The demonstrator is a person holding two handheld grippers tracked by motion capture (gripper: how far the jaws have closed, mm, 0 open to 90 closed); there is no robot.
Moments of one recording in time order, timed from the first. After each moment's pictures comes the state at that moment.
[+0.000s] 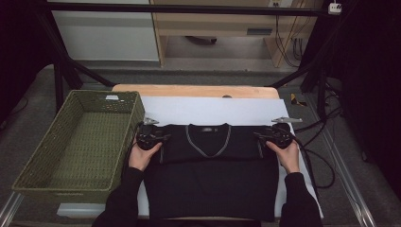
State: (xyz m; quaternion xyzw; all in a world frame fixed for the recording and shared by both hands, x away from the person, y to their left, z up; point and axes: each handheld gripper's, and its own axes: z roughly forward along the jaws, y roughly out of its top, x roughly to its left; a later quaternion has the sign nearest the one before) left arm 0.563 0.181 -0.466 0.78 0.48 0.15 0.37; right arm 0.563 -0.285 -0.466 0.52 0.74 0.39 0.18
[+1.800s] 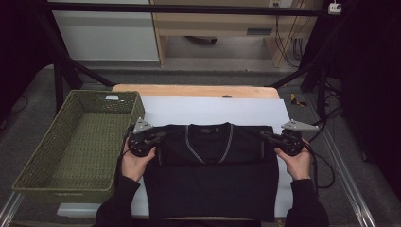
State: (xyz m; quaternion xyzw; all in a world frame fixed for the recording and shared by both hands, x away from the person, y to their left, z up) left arm 0.491 0.184 -0.406 0.77 0.42 0.19 0.44; right arm 0.500 -0.285 -0.415 0.44 0.74 0.47 0.18
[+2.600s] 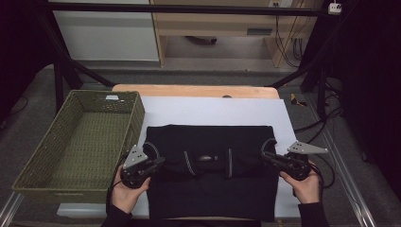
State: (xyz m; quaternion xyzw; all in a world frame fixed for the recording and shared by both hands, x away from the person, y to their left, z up) left arm 0.414 0.192 -0.425 0.78 0.38 0.17 0.47; right arm 0.435 -0.287 -0.424 0.42 0.75 0.49 0.14
